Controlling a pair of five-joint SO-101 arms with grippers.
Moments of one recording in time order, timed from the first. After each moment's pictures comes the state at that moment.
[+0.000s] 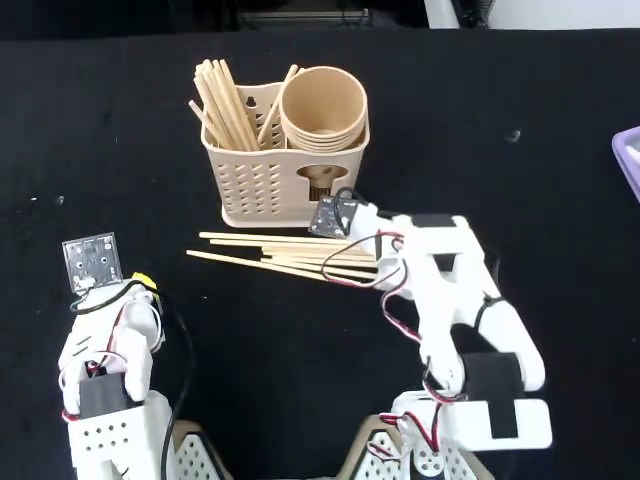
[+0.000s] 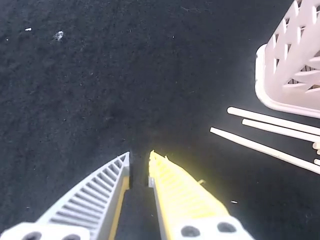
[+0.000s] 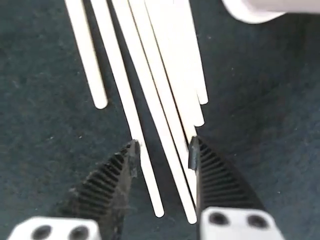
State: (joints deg) left arm -18.7 -100.5 93.8 51.7 -2.5; right arm -1.8 -5.3 45.7 48.6 67.3
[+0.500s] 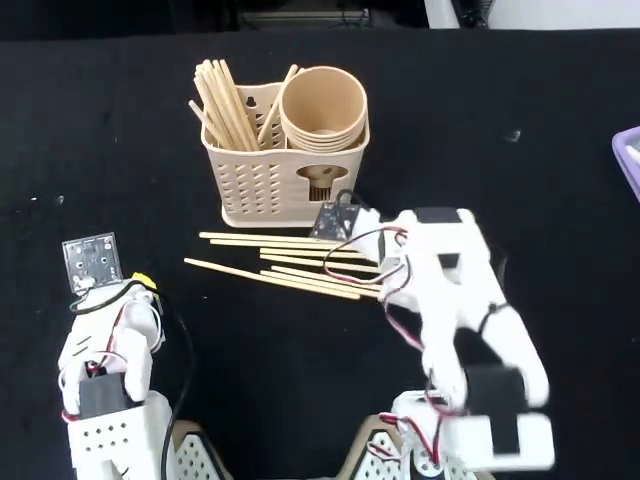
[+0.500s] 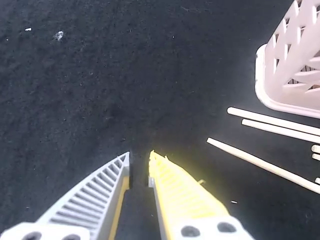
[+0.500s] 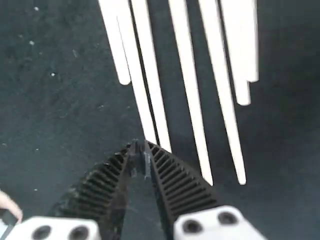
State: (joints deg) left arm -18.7 -100.5 93.8 51.7 -2.5; right arm -1.8 -10.2 43.5 63.6 67.3
